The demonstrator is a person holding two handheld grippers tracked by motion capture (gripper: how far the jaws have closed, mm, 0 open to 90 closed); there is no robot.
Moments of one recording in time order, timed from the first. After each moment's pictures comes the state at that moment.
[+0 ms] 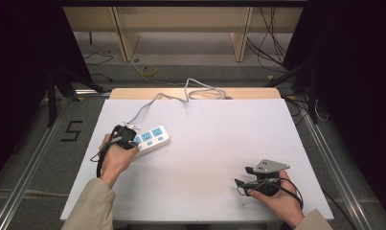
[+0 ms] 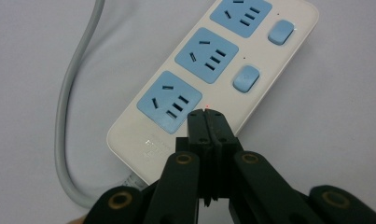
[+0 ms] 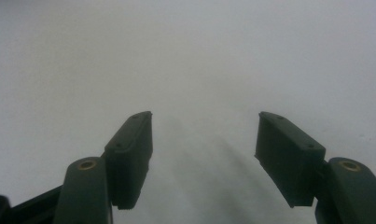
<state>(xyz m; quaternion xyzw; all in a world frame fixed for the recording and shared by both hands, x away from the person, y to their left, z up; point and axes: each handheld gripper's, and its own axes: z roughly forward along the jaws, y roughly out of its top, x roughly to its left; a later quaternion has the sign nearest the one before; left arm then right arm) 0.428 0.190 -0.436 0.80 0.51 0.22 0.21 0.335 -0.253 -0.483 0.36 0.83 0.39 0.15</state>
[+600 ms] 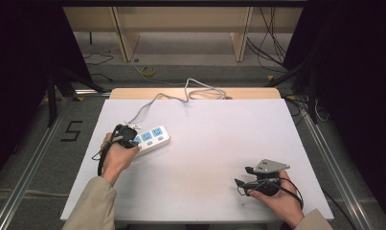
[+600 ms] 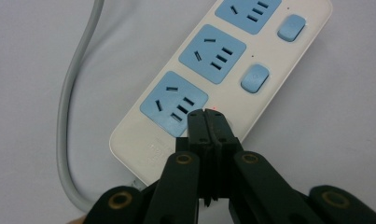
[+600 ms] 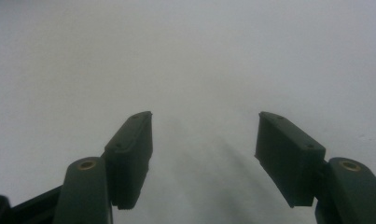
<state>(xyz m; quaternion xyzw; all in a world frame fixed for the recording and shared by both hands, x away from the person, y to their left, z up) 0.434 0.189 -0.440 0.81 0.51 0.22 0.20 0.335 -0.253 -0.483 0.36 0.83 0.39 0.15</state>
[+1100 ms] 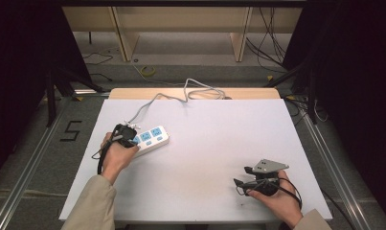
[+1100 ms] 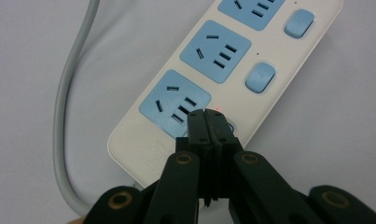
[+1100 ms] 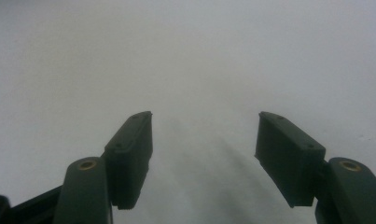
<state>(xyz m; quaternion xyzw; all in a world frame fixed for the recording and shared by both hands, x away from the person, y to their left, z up) 0.439 0.190 -0.444 0.81 0.51 0.21 0.19 0.335 -0.253 -0.483 0.36 0.83 0.39 0.15</state>
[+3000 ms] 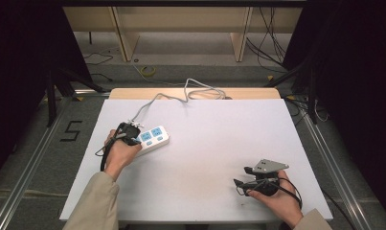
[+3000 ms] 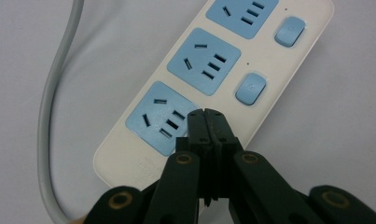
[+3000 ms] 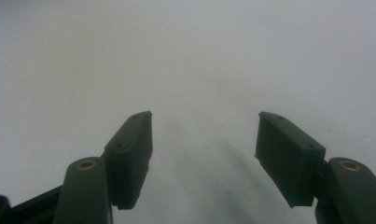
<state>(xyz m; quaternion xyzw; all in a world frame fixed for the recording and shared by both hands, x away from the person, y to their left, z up) 0.448 0.183 -0.446 0.82 0.50 0.20 0.19 0.335 -0.252 -0.483 0.36 0.83 0.39 0.15</state>
